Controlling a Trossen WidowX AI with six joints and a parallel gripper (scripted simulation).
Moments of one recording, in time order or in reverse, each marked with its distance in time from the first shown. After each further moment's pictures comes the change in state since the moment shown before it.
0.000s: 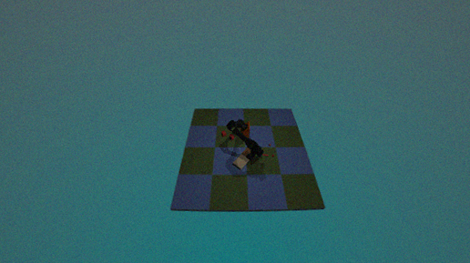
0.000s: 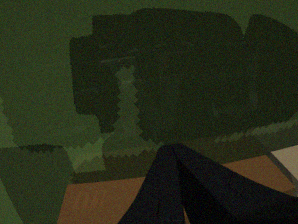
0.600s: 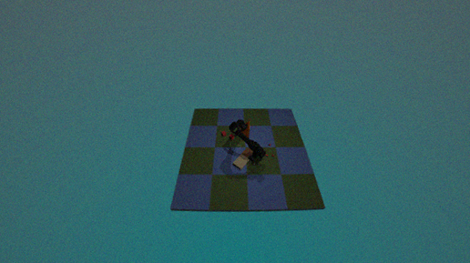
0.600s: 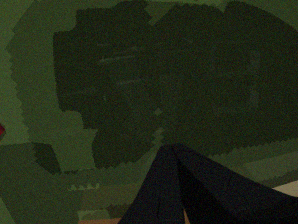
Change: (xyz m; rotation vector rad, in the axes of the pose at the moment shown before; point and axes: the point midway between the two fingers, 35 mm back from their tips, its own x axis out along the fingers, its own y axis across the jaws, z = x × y) arm 0.001 -0.001 0.024 -0.011 0.007 -0.004
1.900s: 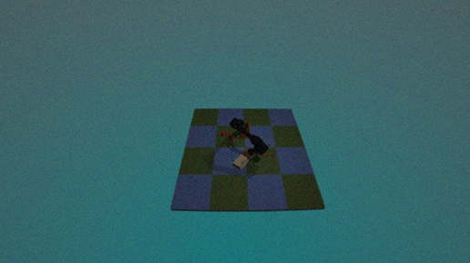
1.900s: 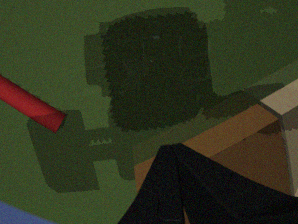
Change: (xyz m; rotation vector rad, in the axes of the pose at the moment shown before) arm -0.056 0.018 -0.003 0.370 -0.007 -0.004
